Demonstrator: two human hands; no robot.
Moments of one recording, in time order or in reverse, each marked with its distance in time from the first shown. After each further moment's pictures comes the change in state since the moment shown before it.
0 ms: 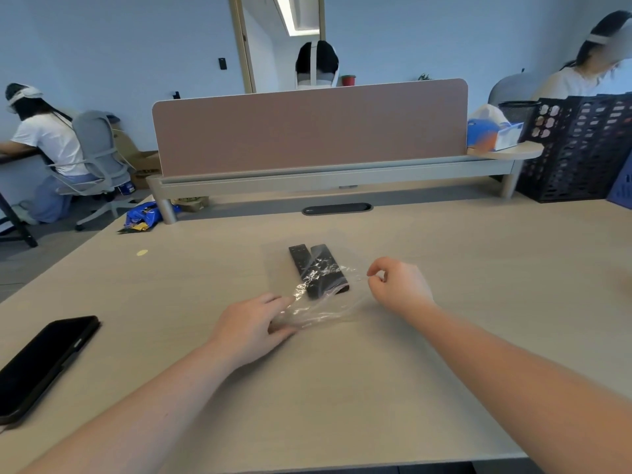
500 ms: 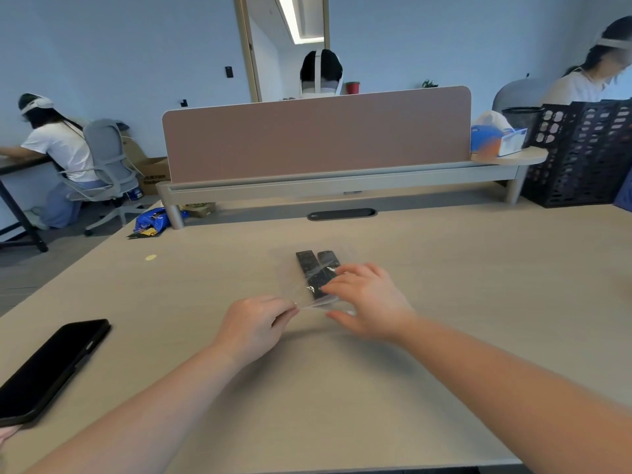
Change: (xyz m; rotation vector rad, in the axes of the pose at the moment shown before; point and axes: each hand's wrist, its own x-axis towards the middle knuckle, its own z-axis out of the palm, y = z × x) left_hand 0.002 0.004 -0.008 -0.033 0.313 0.070; right_hand -0.018 -0.025 0.016 -0.342 0.060 -0.775
